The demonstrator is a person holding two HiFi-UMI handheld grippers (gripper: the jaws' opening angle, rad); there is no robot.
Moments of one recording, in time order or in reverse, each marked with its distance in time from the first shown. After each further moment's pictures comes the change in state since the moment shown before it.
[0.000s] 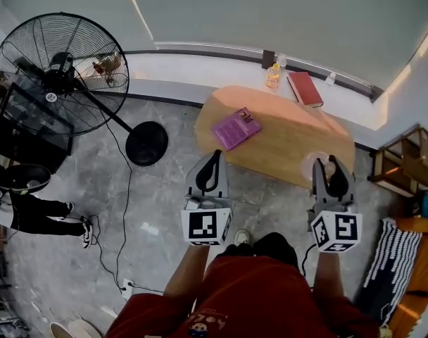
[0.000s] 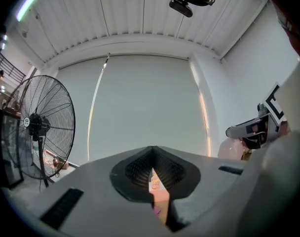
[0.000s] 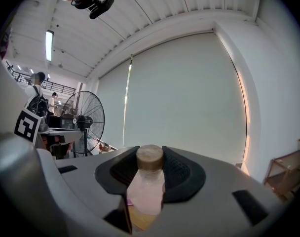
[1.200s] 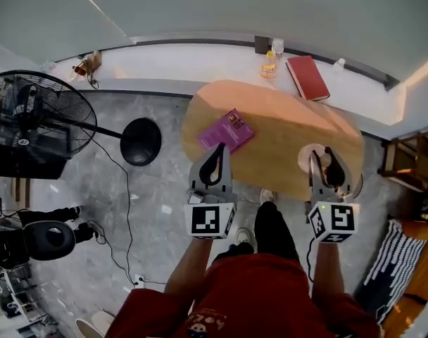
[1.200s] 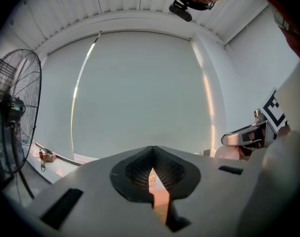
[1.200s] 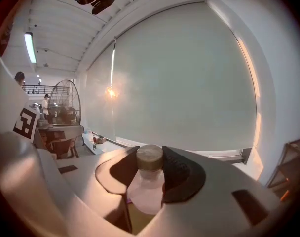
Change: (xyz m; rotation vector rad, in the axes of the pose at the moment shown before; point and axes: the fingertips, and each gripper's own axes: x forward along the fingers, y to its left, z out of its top) left arm 0.236 -0.033 -0.072 -0.005 0.120 -0.044; right arm 0.196 -0.132 -0.087 0.097 0.165 0.004
